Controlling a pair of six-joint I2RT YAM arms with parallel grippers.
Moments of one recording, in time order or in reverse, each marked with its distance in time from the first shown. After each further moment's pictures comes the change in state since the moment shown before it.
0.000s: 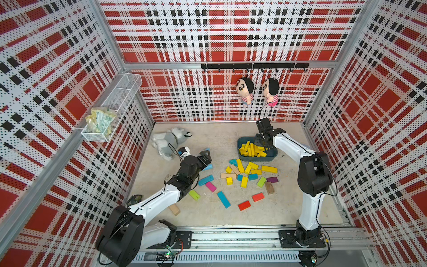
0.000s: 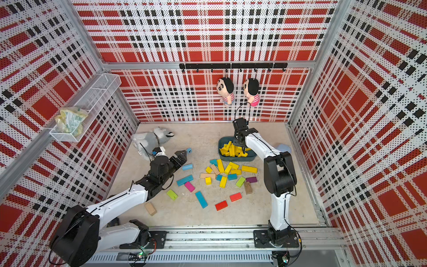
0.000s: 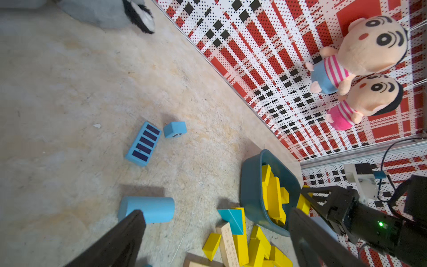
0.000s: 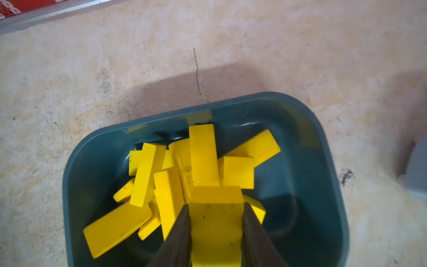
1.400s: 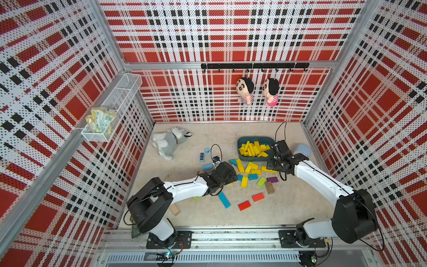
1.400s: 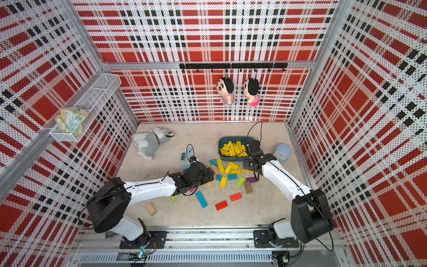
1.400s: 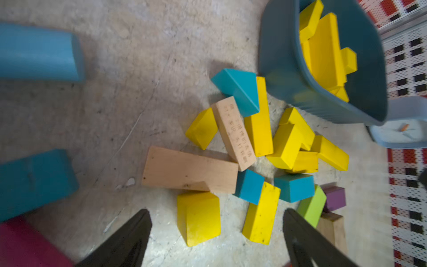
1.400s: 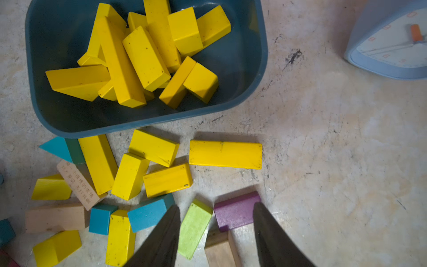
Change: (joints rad) left arm -0.405 0.393 0.292 -0.369 -0.031 -0.075; right arm 0.012 -0.625 -0.669 0.021 -0.050 0.020
